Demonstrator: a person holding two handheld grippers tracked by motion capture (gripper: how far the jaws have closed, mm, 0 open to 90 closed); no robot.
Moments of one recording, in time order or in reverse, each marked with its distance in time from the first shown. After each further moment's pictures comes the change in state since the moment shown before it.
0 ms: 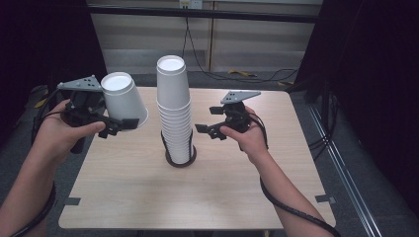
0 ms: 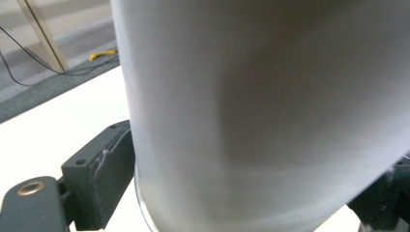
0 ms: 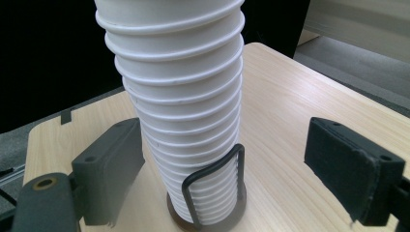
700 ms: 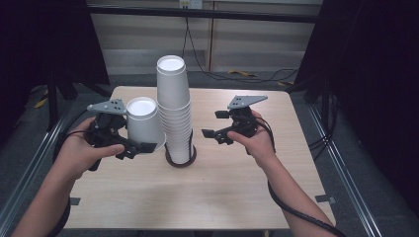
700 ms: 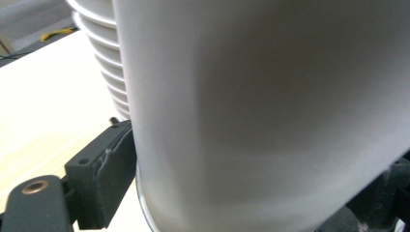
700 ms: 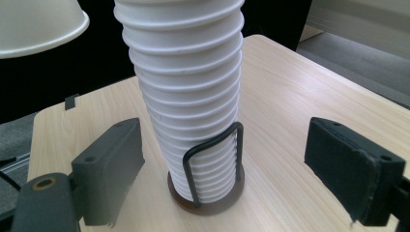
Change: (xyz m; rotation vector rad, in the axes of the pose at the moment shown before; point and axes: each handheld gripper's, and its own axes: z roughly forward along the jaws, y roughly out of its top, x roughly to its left) left arm -0.038 -0.019 0.035 0.092 -0.123 0.041; right arm -0.002 -0.014 -0.016 0.017 0.012 -0.013
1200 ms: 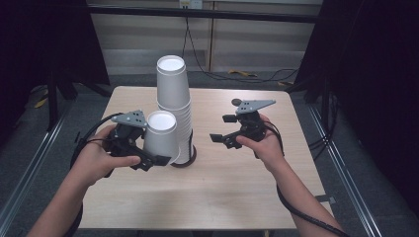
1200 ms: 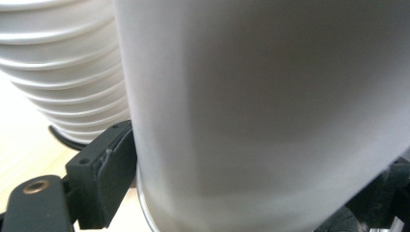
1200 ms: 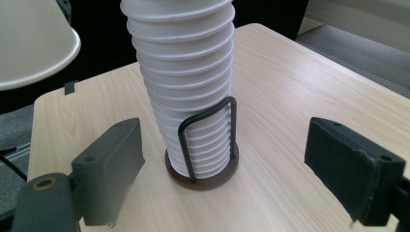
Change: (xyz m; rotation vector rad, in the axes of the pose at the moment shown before) left arm -0.023 0.002 0.031 0.072 -0.061 0.062; right arm -0.005 -0.014 -0.016 0.024 -0.003 -0.006
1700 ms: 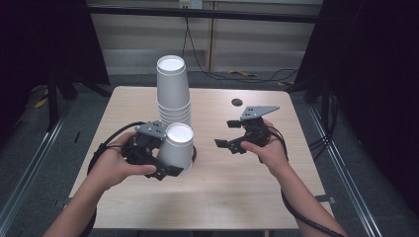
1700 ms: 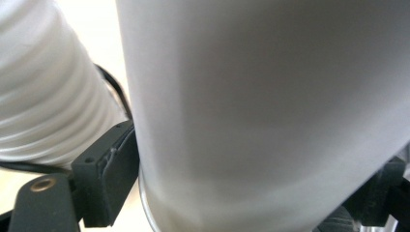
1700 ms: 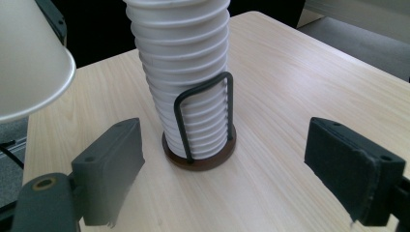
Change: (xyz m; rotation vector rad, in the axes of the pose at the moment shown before) left arm -0.015 0.003 0.035 0.102 -0.054 0.049; right arm -0.003 -0.019 -0.006 0.022 -0.004 0.004
